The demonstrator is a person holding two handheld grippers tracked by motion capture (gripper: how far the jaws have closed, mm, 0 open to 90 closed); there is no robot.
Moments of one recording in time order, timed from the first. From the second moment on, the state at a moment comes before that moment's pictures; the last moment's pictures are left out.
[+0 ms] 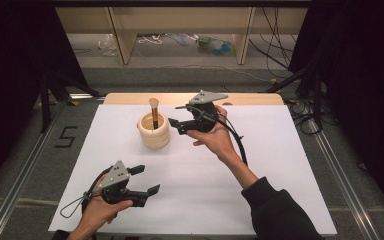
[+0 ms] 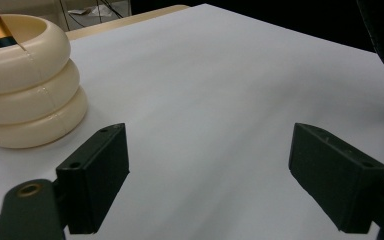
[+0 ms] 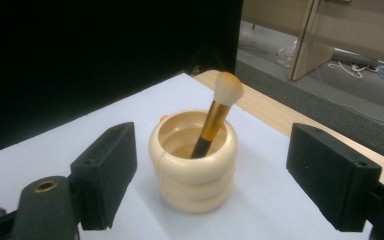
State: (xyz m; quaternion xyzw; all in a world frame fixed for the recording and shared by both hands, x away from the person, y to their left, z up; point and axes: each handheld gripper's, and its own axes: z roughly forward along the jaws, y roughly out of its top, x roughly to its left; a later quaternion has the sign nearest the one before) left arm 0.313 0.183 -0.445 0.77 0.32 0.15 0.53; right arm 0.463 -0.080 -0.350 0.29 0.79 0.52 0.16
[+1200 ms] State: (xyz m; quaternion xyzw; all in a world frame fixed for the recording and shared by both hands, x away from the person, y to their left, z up) left arm 0.315 0.182 -0.445 0.77 0.31 0.15 0.53; right arm 0.404 -0.172 -0.392 0.32 0.77 0.53 0.17
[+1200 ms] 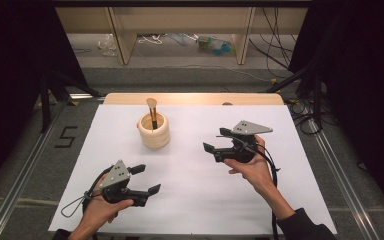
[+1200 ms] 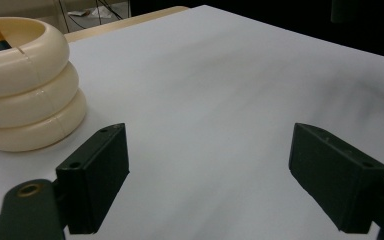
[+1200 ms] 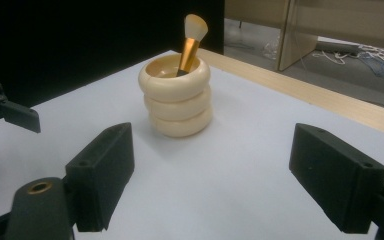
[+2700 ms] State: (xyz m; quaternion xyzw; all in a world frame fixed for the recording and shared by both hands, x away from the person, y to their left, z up) left arm 0.315 0.184 -0.444 0.77 0.32 0.15 0.53; right arm 0.347 -0.228 -0.426 0.35 0.76 0.52 0.17
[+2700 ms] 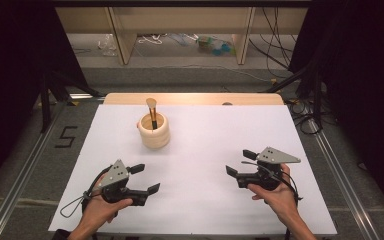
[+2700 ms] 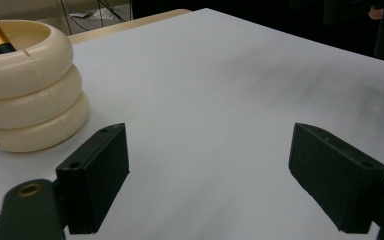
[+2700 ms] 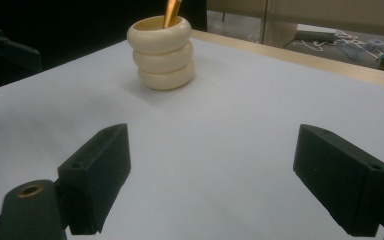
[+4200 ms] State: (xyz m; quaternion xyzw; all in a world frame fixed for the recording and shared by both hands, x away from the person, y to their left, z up) left arm 0.315 0.184 -0.443 0.77 0.31 0.16 0.53; right arm 0.329 -0.231 -0.433 0.33 0.76 0.54 0.17
